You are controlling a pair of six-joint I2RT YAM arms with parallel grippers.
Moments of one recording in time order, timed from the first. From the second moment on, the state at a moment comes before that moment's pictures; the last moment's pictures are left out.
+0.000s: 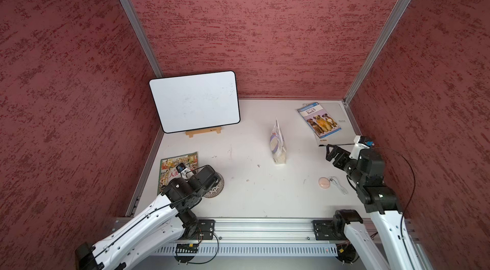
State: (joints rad) left arm -0.74 0.71 0.60 -1.19 -0.42 -1.40; right arm 0.01 0.55 0.66 -0.60 -0.03 0.49
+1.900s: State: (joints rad) left arm -0.65 0.83 0.48 -0.94 -0.27 -1.33; right arm 0.01 0.56 0.66 -0.61 -0.02 0.49
